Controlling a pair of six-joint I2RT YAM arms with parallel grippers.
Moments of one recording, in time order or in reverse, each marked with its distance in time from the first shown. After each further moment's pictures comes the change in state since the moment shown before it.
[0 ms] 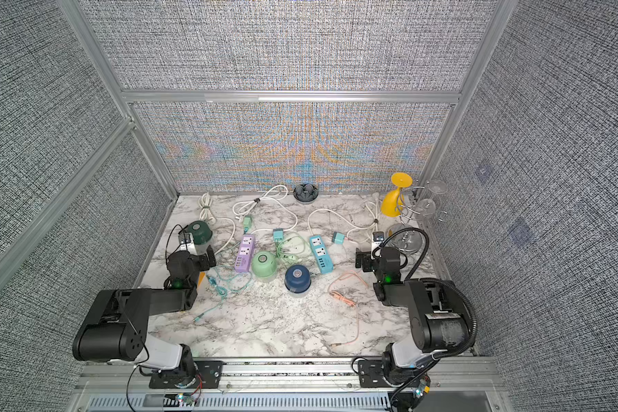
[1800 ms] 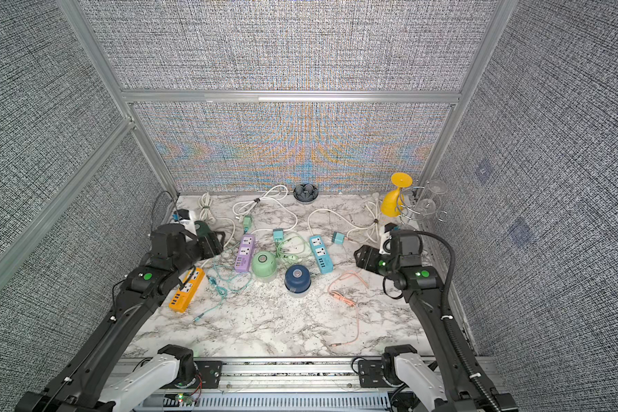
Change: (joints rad) left arm -0.339 -0.546 0.519 -1.285 0.225 -0.462; right arm 0.162 -0.594 0.463 -1.493 -0.190 0.505
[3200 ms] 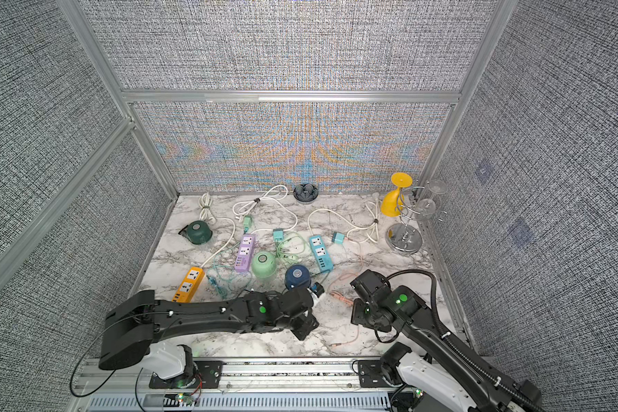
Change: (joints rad) left arm -0.969 0.668 0.114 0.172 0.015 0.035; right arm 0.439 -0.124 -0.128 -0.459 0.312 0.382
